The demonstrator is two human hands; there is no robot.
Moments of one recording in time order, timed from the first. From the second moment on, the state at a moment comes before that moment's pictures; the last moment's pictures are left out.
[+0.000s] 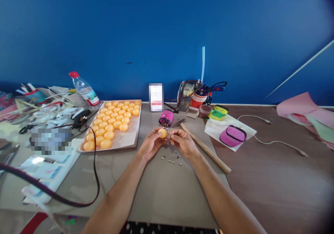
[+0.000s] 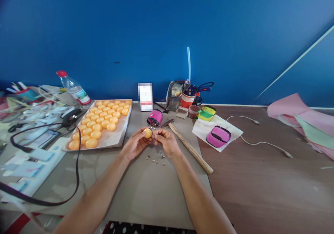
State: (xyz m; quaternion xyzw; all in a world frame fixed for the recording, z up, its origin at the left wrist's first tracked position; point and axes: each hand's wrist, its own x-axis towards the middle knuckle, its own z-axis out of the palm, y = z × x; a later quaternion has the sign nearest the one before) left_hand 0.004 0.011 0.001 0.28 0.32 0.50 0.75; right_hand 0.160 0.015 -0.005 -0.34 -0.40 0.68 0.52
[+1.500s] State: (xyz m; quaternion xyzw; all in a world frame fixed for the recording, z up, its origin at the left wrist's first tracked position) left_hand 0.005 0.009 -0.001 0.30 0.31 0.49 0.75; right_hand 0.160 0.016 -0.013 -0.39 -0.42 0.66 0.48
